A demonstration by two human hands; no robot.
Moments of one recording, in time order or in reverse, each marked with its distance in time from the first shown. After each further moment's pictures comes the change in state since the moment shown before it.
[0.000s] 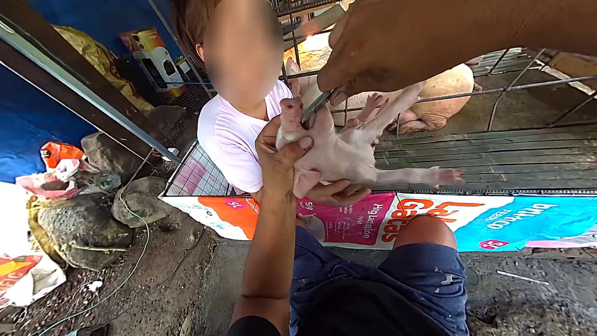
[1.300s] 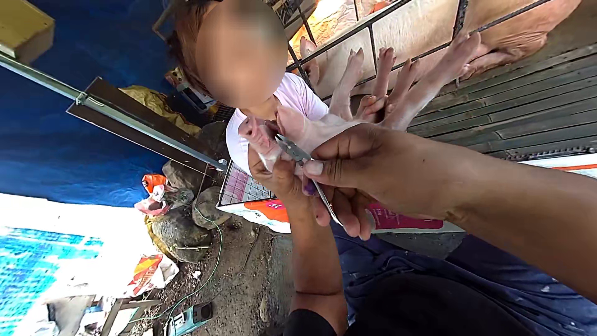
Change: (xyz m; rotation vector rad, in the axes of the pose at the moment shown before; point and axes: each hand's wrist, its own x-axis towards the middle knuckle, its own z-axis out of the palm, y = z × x) left_hand -0.026 -0.006 -0.021 0.232 0.095 0.180; right_hand 0.049 -0.170 0.080 1.920 0.746 0.811
